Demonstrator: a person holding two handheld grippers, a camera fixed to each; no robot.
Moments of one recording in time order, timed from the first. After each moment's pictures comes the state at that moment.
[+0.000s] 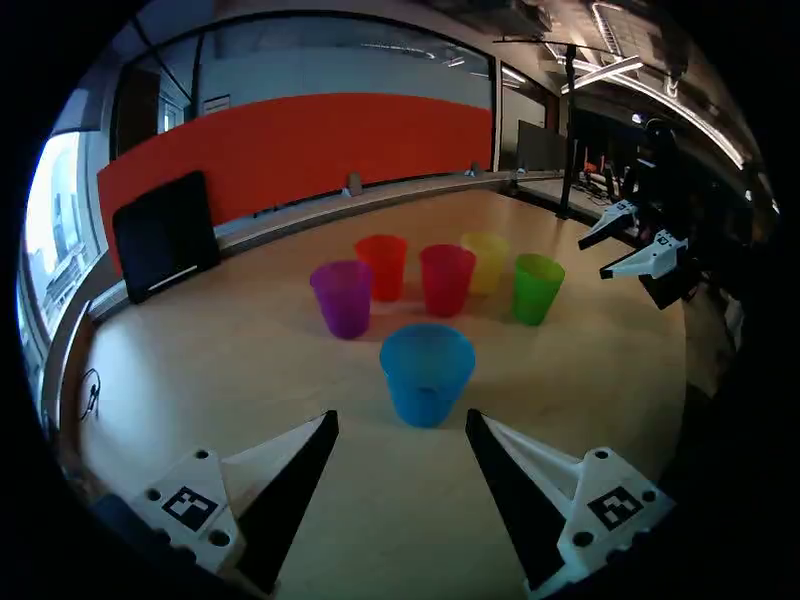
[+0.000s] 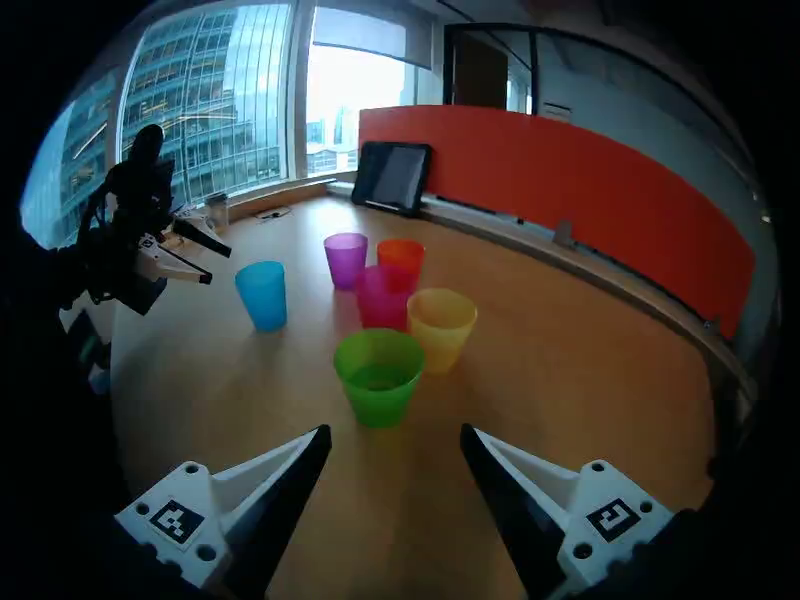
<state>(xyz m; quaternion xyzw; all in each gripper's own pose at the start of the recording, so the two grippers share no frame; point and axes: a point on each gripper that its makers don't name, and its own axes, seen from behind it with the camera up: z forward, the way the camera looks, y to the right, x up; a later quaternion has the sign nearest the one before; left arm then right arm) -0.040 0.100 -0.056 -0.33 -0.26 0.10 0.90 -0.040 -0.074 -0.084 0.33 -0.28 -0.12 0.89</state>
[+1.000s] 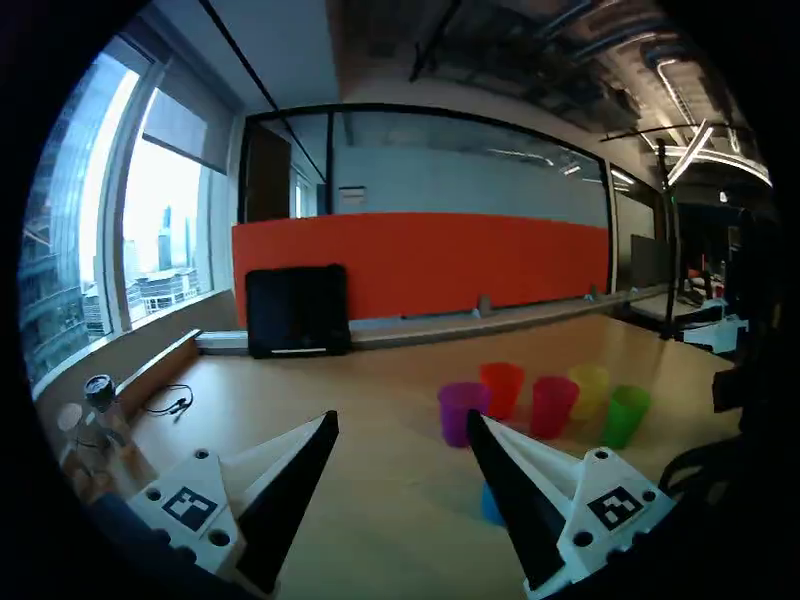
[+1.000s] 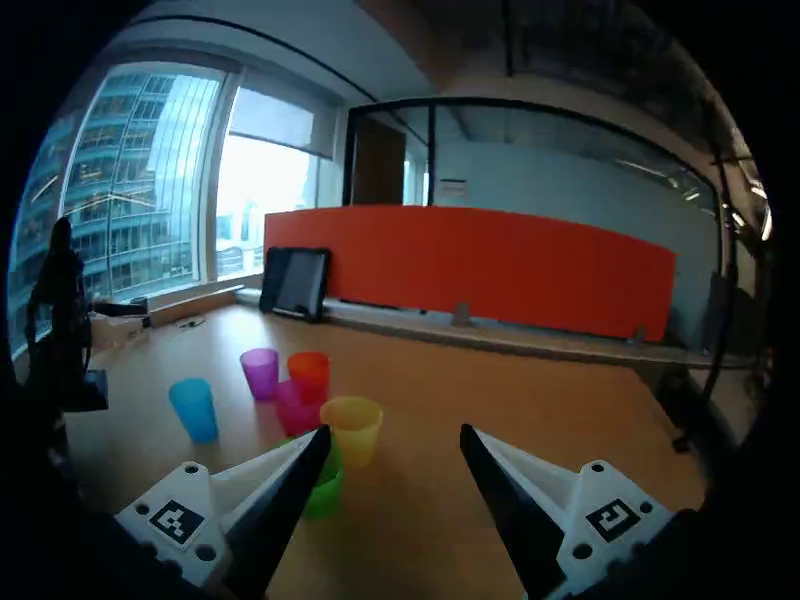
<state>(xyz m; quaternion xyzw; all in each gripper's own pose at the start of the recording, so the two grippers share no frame) 0.049 0.039 -0.020 -0.10 -0.07 0.02 0.99 0.042 -0.050 -0.034 0.16 -0.11 -0.04 0.98</state>
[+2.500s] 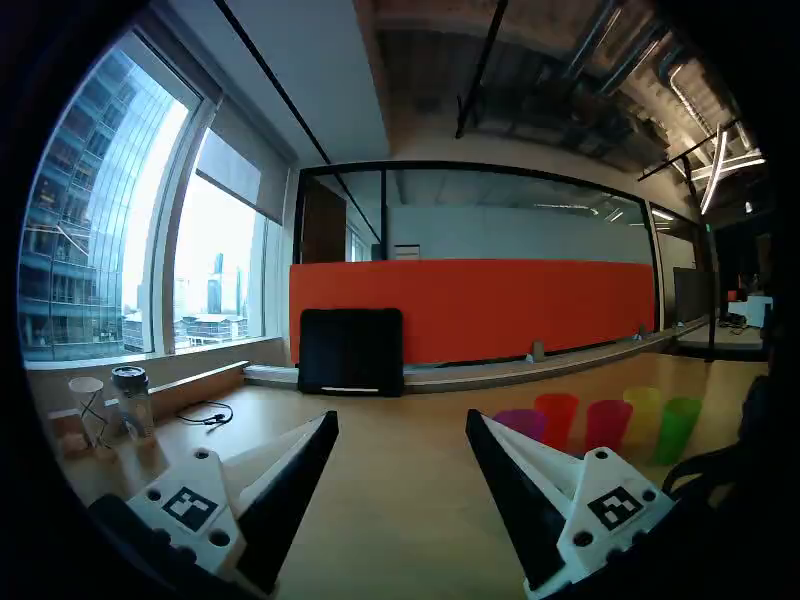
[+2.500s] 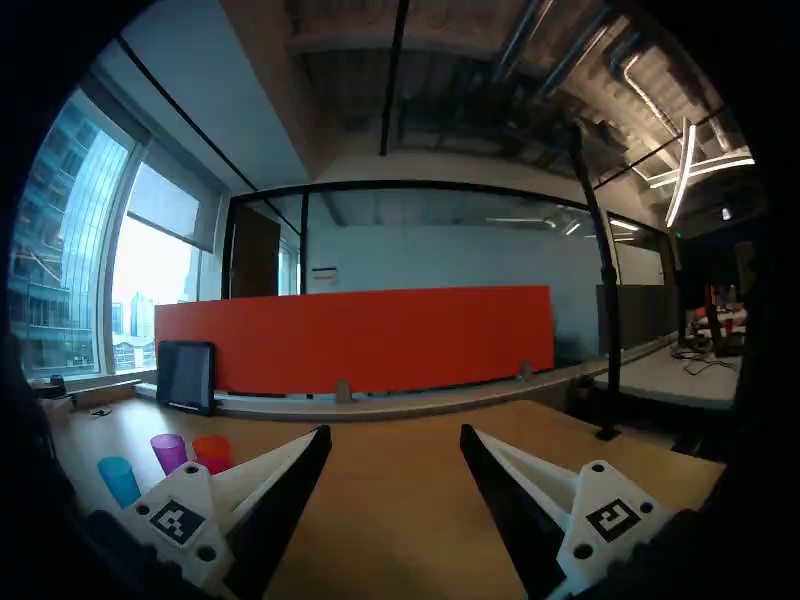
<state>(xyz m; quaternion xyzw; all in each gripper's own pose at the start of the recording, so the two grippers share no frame) 0.028 0.009 -0.013 -0.01 0.04 0.00 1.00 0.068 0.019 -0.037 -0.04 0.04 0.02 1.00</state>
